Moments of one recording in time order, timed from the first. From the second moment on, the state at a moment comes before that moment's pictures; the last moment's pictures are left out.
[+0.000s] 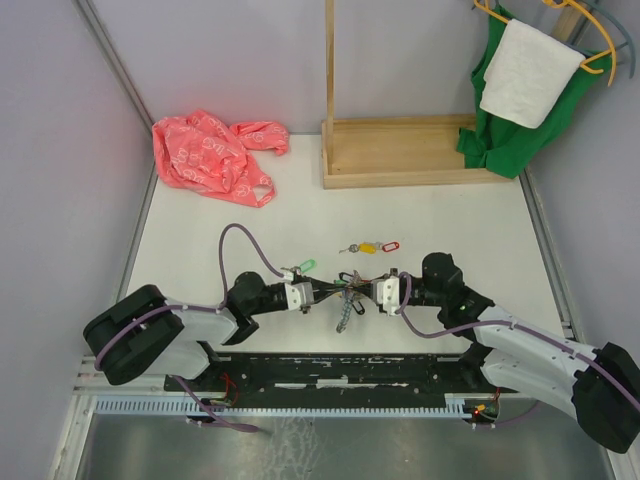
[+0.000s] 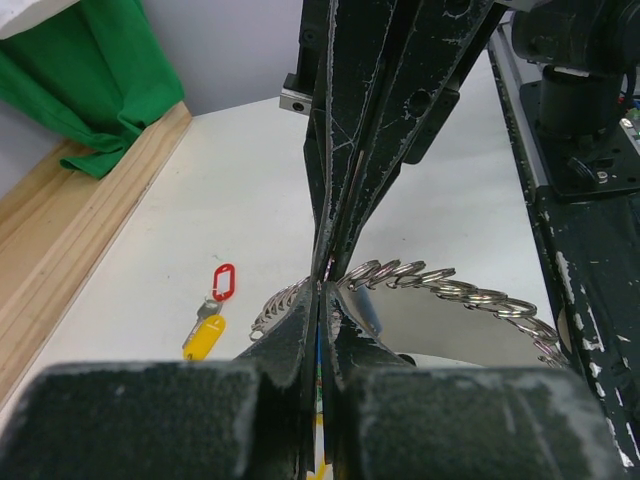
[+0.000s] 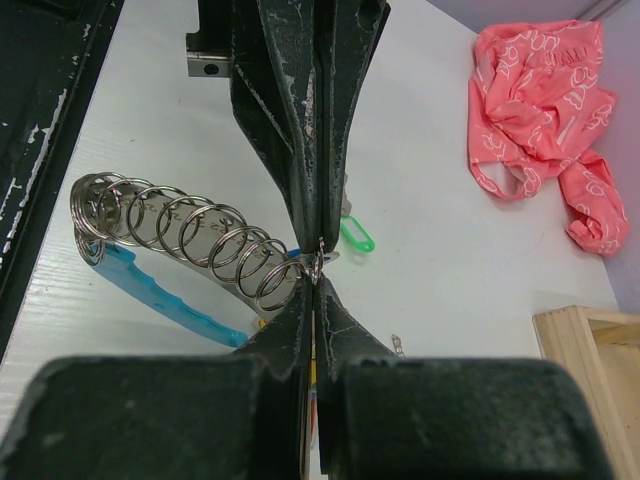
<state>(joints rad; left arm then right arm) -0.86 1.34 0.20 1.26 0.56 0.28 0.73 0.92 0.33 0.34 -0.70 -0.71</state>
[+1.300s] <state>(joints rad) -0.69 1.48 0.26 1.40 0.82 -0.06 0.72 1.03 0.16 0.99 -0.68 -0.40</state>
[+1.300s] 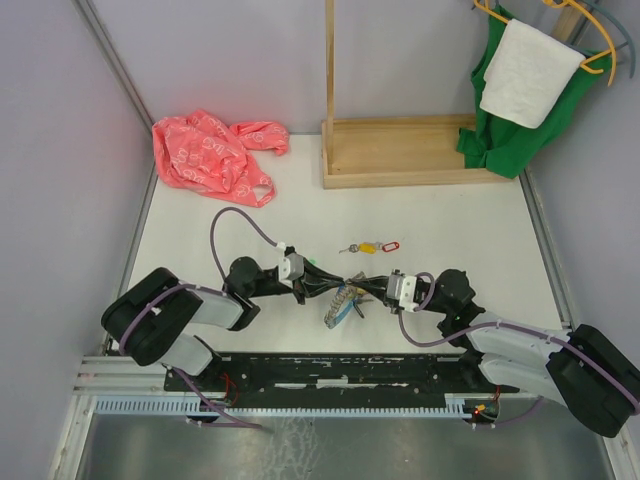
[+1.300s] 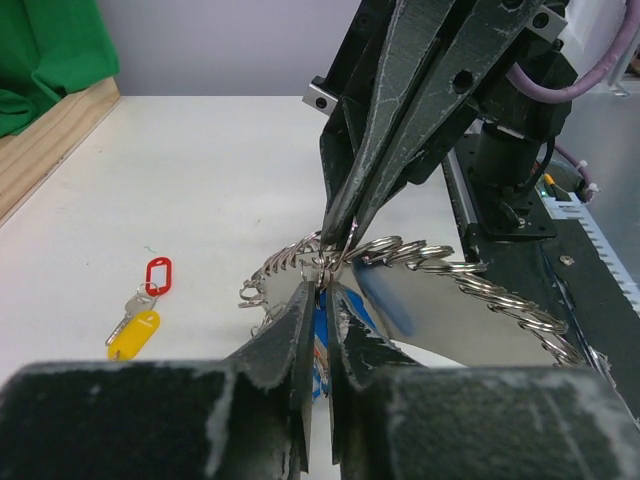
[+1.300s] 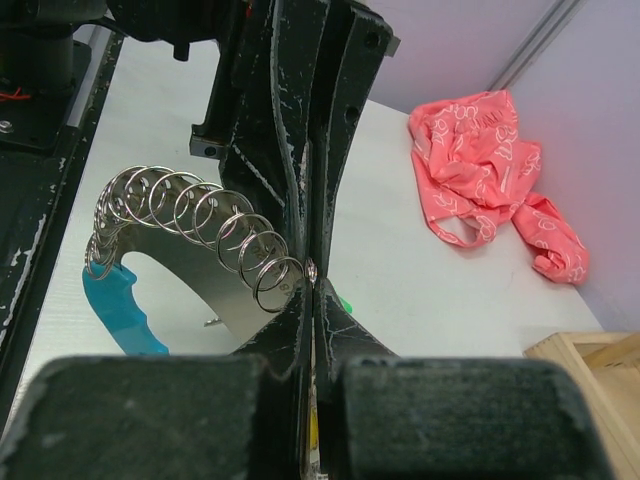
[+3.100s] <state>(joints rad) -0.99 1.17 0.07 1.13 0.26 0.04 0.72 1.19 0.07 1.17 -0.68 -0.54</state>
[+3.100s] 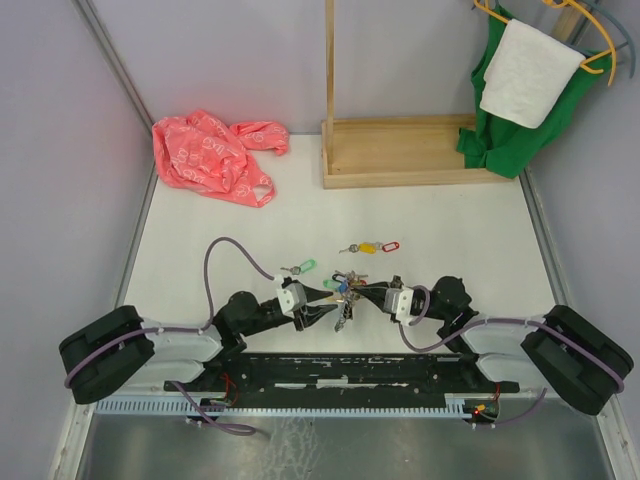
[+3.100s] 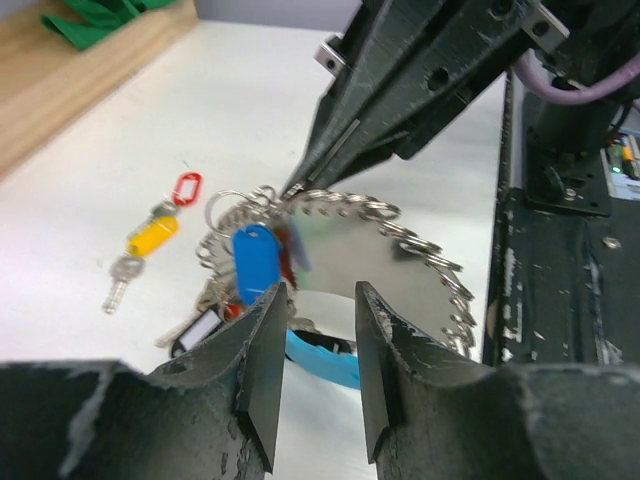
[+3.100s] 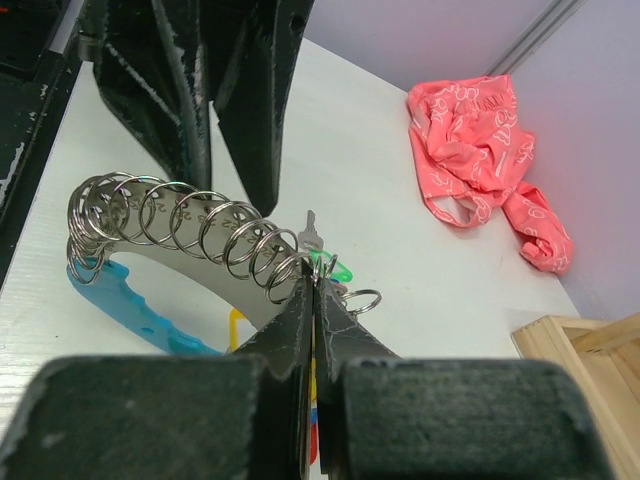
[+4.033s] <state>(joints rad) -0.92 1.24 0.26 0.93 0.54 0.38 0.72 1.02 0.05 0.92 -0.73 -0.55</state>
